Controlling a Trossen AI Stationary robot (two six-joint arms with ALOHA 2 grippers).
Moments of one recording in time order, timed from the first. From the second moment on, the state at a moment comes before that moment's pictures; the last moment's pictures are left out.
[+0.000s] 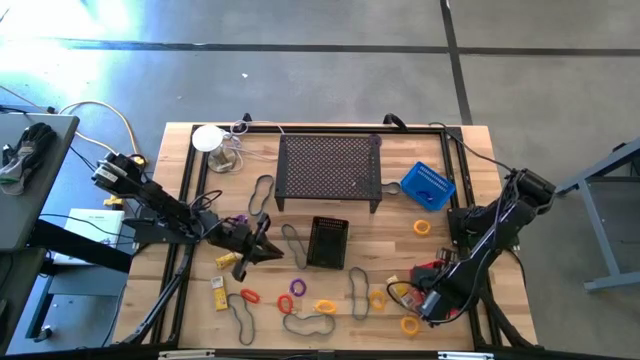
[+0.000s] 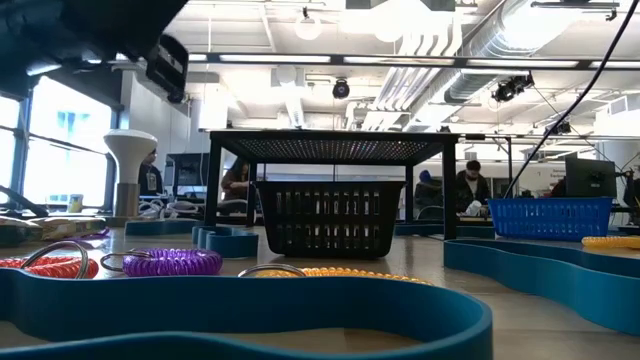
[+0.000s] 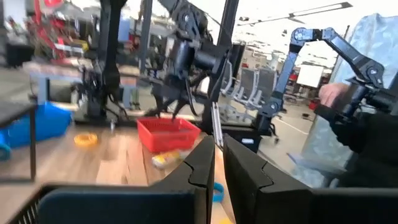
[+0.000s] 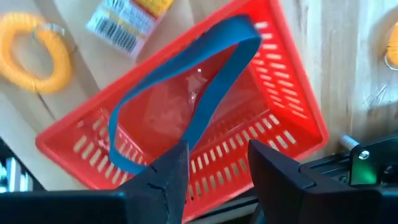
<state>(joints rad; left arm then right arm) -0.44 1.37 0.24 1.35 -0.14 -0.17 0.87 1.58 1.10 -1.20 -0.05 1.13</state>
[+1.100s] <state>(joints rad) -0.57 1.37 0.32 1.16 -0.32 -0.14 0.74 1.63 1.31 -0.99 0.34 0.78</state>
